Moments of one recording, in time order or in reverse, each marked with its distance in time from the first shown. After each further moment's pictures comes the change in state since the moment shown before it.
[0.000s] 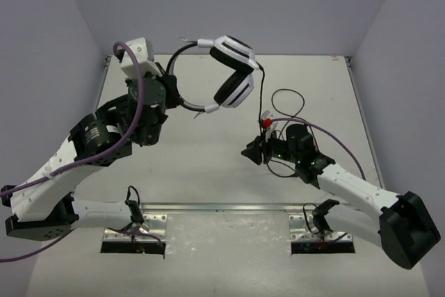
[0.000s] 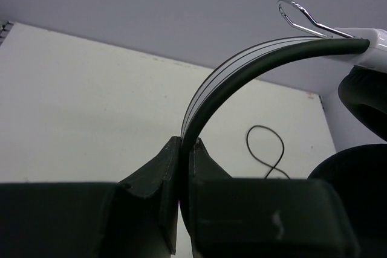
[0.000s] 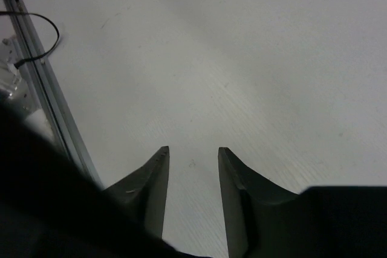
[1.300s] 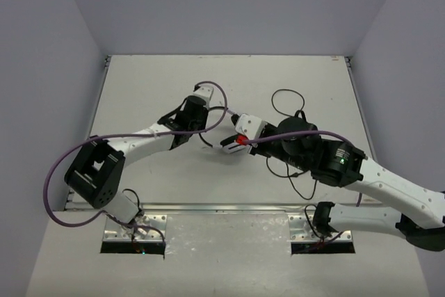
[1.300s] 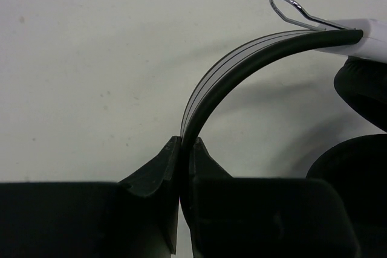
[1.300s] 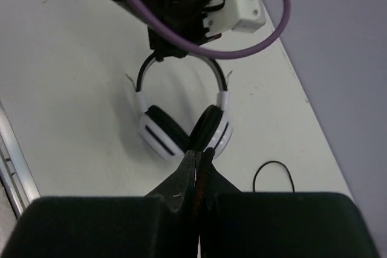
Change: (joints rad) left arm 0.449 0.440 -0.692 0.797 0.686 0.401; right arm 0.529 -0.079 0.669 -0.805 0.718 -0.500
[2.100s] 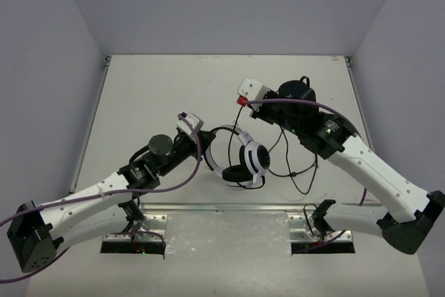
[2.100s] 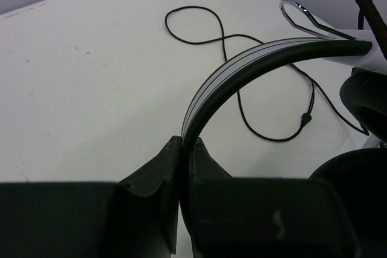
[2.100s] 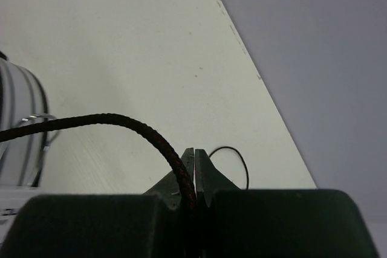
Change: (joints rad) left arm -0.258 -0.702 -0.466 0.283 0.227 0.050; right arm -0.328 0.179 0.135 0.061 -0.170 -0.191
